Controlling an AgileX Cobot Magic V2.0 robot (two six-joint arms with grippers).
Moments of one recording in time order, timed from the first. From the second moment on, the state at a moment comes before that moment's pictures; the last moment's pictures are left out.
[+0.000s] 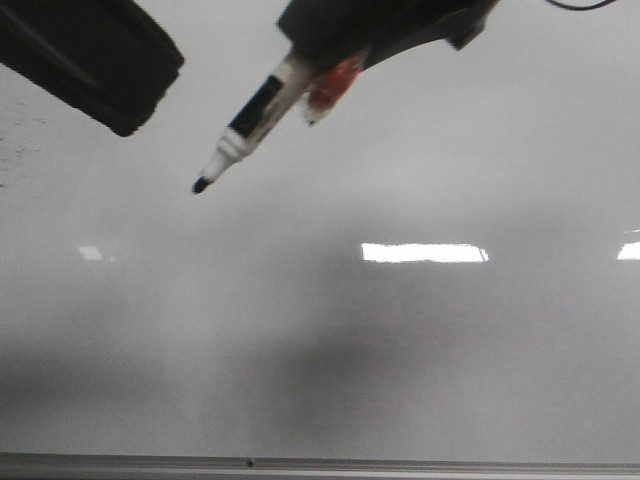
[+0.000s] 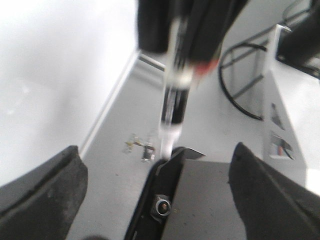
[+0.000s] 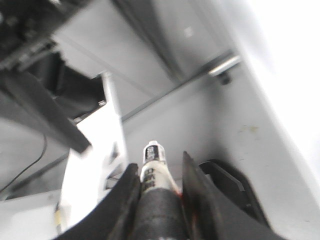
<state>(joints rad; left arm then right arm) -0.36 1.25 -0.99 -0.81 1.06 1.04 0.33 1.51 -1.22 0.96 1.19 -0.87</state>
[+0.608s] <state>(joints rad) -0.26 0.99 -0.73 -0.92 0.94 1.09 0.28 1.41 -0.97 1.33 0.36 -1.27</state>
